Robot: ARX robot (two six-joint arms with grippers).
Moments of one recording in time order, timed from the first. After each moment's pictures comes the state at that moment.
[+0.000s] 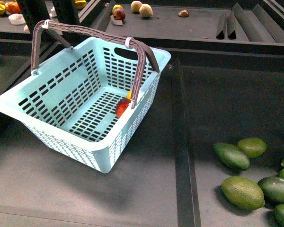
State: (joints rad) left arm 0.00 1.14 0.11 1.02 0.00 -0.01; right arm 0.00 0.00 0.02 0.00 0.00 0.00
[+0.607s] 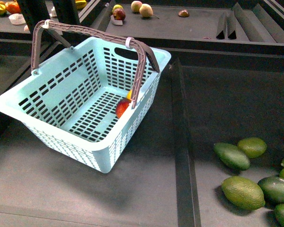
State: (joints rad) left arm 0.00 0.59 0.02 0.58 0.00 -0.01; right arm 0.00 0.00 0.02 0.00 0.00 0.00
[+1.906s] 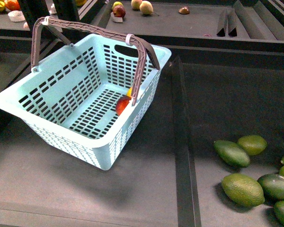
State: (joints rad) left arm 0.00 0.01 0.02 0.00 0.00 -0.01; right arm 0.00 0.00 0.02 0.00 0.00 0.00
